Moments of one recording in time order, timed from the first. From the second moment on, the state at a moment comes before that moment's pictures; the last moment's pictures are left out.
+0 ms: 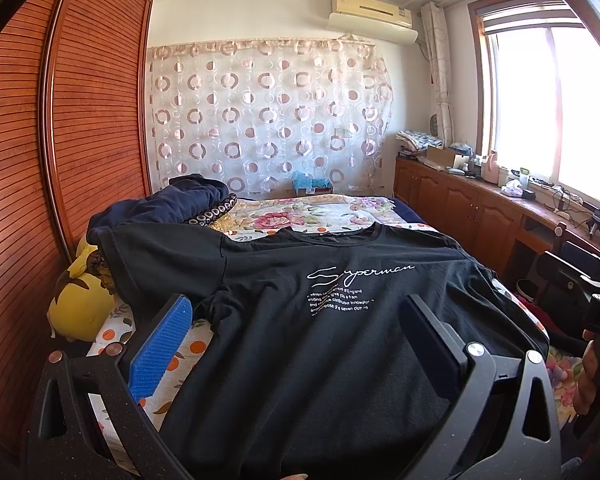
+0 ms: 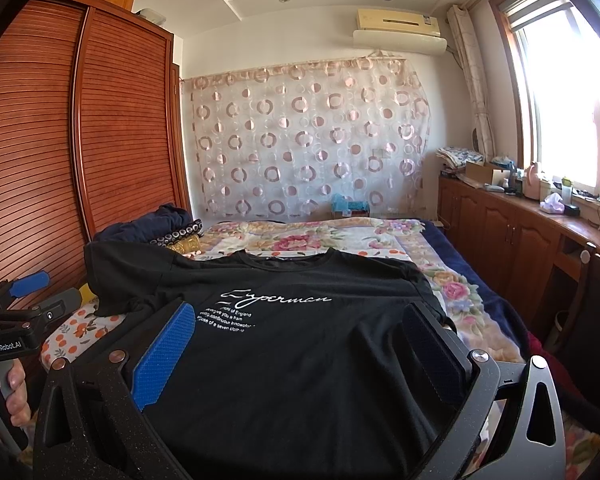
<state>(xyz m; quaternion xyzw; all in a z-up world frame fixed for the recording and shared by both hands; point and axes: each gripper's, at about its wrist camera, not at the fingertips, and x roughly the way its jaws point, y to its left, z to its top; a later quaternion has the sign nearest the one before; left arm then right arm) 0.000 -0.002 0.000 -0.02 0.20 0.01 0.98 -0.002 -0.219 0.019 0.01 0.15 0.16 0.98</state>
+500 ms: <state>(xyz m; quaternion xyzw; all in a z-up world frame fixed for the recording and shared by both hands) -0.002 0.010 0.004 -0.02 0.20 0.01 0.98 -0.002 -0.219 0.019 0.01 0.15 0.16 0.98</state>
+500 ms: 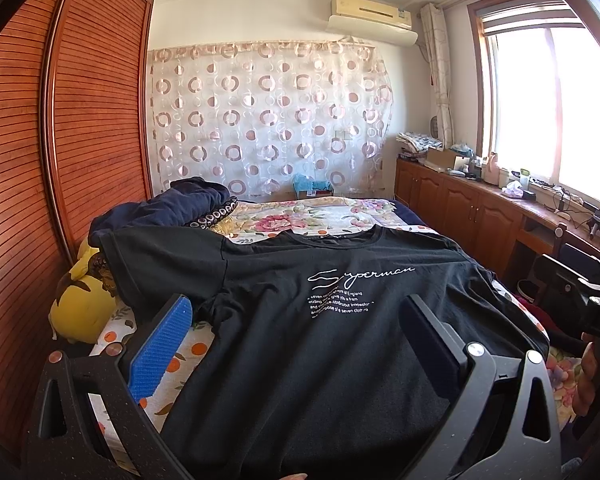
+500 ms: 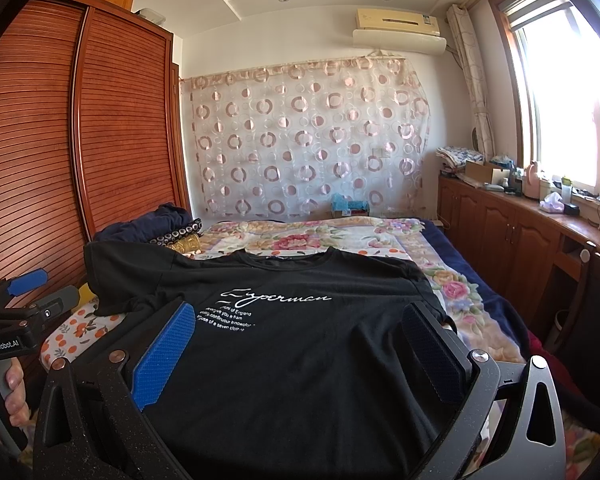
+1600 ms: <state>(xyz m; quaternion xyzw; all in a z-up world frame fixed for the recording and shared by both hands) -0.001 0.010 0.010 -0.02 0.20 0.01 0.98 -0.003 -0.217 0.020 0.01 0.15 0.16 0.98</state>
